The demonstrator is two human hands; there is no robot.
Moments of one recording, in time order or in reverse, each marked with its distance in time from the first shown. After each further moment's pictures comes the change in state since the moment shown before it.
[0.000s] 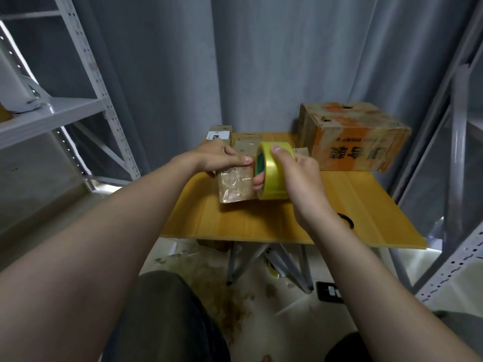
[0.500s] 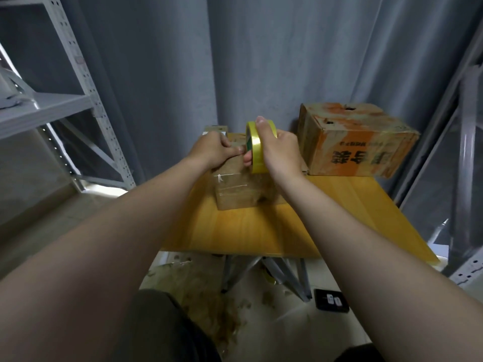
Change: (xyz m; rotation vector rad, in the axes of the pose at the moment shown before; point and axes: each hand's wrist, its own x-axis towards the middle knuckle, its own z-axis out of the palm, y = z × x) left_hand 0.053 -0.008 0.012 0.020 0.349 -0.075; right_hand 0.099 0.017 0.028 -0.111 0.081 -0.086
